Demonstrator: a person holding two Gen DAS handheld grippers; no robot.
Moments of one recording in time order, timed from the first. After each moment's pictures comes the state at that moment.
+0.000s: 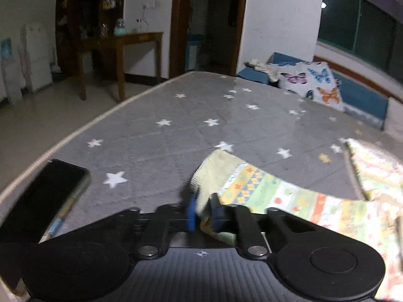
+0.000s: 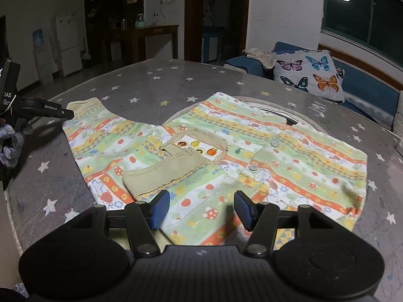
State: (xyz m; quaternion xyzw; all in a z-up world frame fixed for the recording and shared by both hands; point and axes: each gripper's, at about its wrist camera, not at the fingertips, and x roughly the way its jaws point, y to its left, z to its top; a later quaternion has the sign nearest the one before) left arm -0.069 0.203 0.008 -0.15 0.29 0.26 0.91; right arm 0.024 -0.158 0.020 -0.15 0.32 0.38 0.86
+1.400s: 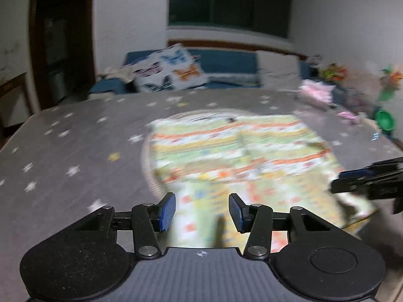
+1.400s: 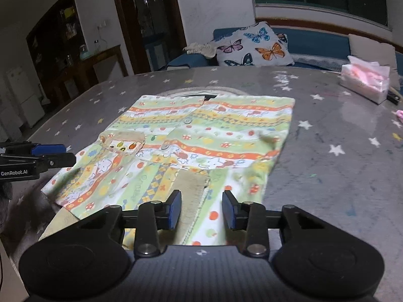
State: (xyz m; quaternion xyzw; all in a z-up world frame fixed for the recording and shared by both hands) left arm -0.009 0.032 0.017 -0.02 0.32 -0.01 0.95; right arm 0.057 -0.253 0.009 -0.02 0.36 0.29 0.88
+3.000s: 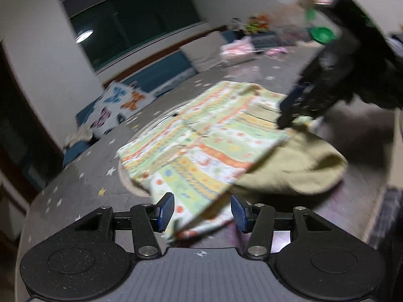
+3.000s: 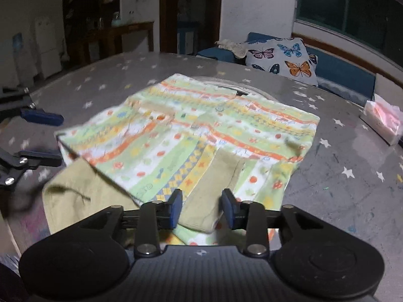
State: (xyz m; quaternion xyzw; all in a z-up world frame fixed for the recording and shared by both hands) left arm -0.091 -0.028 0.008 0.27 0.26 -0.15 0.91; right arm 0.017 -0.232 0.008 -0.16 0.33 0.33 0.87
